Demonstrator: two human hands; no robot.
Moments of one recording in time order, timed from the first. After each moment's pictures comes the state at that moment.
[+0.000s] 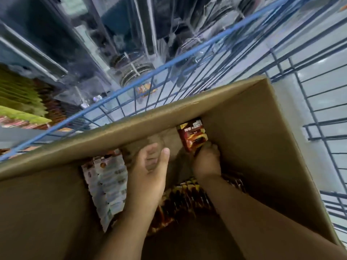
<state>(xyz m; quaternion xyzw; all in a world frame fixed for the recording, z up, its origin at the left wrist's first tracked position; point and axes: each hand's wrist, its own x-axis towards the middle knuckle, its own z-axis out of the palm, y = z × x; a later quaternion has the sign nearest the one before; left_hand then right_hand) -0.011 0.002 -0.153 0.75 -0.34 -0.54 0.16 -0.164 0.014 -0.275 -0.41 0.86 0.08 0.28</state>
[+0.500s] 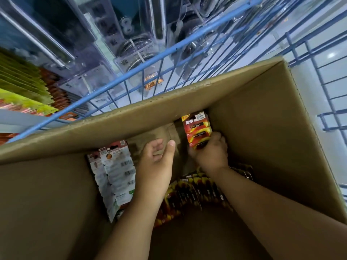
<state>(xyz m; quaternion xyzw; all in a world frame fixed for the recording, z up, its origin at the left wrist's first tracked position) -0.006 0.008 -0.164 0.74 -0.30 -0.57 0.18 -0.164 0.015 -0.261 -0.36 0.86 -0.04 0.37</state>
